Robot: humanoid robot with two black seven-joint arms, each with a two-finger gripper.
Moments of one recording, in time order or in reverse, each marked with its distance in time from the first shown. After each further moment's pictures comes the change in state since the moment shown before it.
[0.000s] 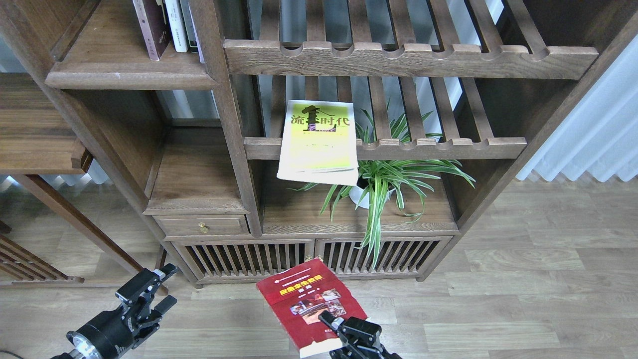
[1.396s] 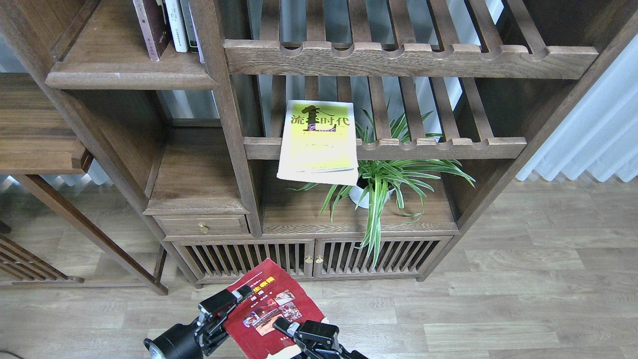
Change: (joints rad) left arm -0.064 -0.187 0.168 0.002 0.118 0.000 -0.111; right arm 0.092 0.066 -0.113 -0.044 -0.021 0.000 0.000
